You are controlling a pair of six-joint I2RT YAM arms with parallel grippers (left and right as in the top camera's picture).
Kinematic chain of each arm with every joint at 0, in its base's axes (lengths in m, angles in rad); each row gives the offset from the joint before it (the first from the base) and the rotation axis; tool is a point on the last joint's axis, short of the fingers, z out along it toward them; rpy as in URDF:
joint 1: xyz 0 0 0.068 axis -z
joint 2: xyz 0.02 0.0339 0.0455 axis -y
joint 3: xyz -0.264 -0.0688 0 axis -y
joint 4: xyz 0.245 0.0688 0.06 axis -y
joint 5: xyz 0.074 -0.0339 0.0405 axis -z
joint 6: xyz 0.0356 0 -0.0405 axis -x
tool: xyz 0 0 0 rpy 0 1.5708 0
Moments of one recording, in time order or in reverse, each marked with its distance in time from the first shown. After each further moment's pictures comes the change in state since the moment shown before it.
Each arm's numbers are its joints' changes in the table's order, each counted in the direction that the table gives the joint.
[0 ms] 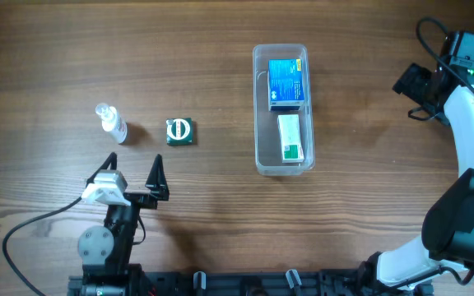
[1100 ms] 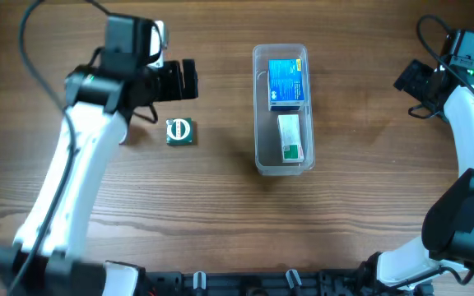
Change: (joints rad) left arm 0.211 -1.560 1.539 -0.969 -0.043 0.040; right arm 0.000 0.000 -0.002 0.040 0.000 0.000
